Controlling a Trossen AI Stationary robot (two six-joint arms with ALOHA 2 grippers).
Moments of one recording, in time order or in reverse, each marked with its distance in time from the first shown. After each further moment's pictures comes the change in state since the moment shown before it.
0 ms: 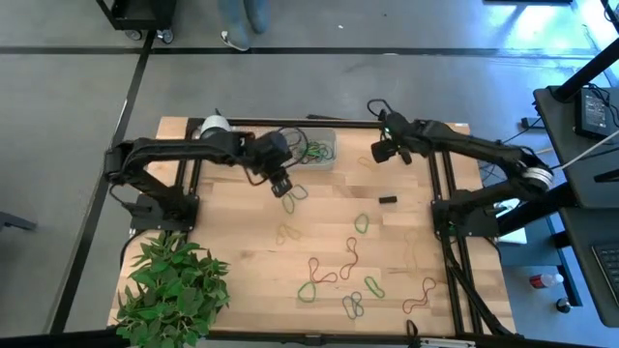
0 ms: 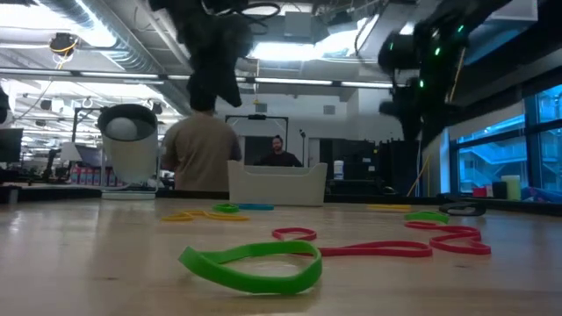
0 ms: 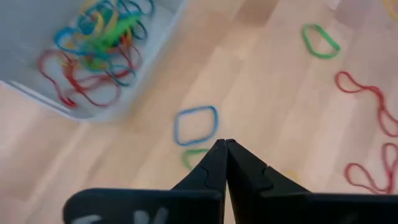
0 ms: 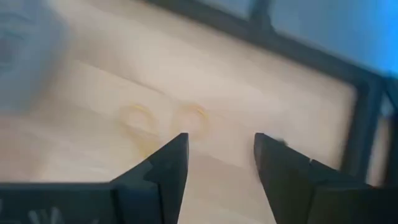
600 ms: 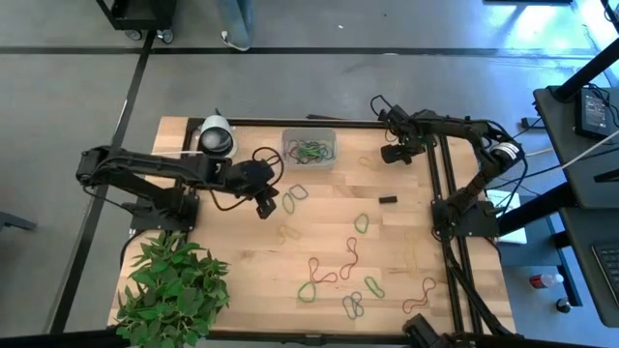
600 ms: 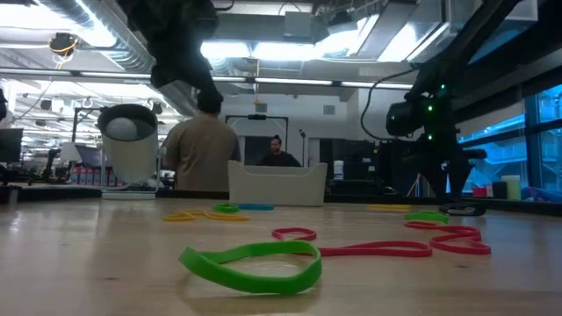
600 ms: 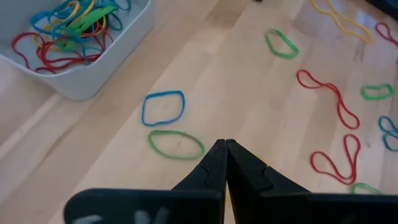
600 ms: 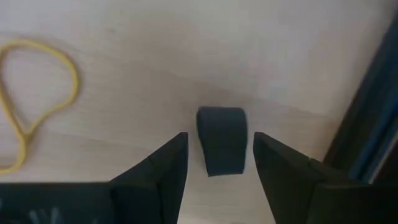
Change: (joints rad) left arm -0.219 -0.253 -0.283 0.189 -0.161 -0.194; right arm -0.309 0.320 -0.028 -0.004 -0.178 -0.169
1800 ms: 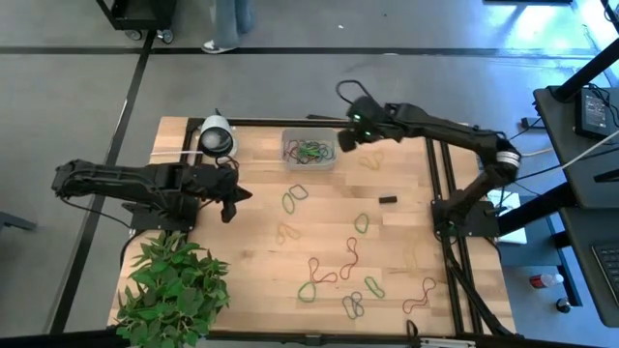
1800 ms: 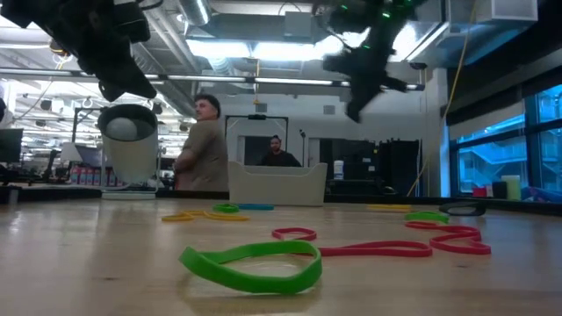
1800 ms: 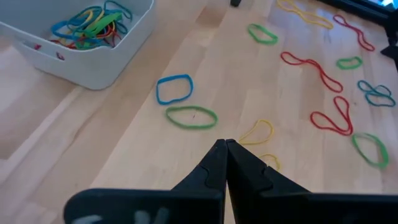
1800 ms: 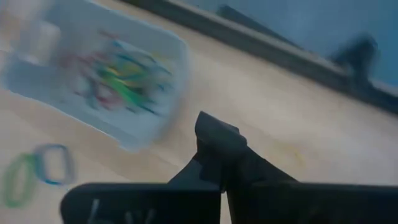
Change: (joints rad) left arm 0.001 -0.533 -0.388 0.047 0.036 0.159; right arm 0.483 -0.041 0.538 -0.094 0.081 0.259
